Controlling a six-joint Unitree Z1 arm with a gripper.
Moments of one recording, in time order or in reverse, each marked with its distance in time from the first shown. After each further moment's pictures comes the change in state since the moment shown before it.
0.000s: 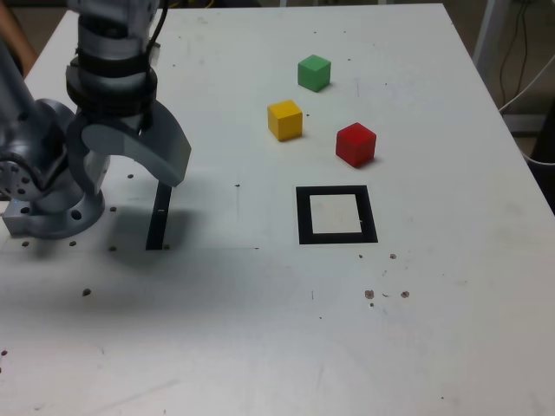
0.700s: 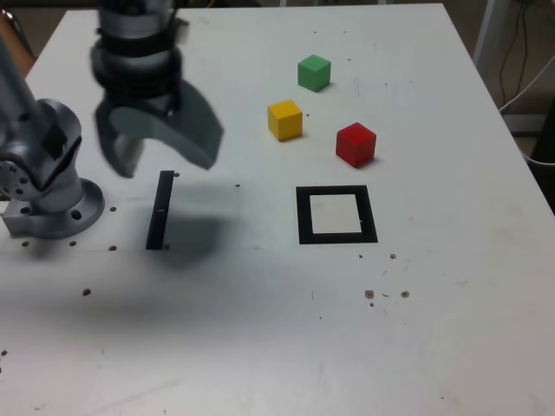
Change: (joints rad) arm -0.027 0.049 -0.190 0.051 0.059 0.037
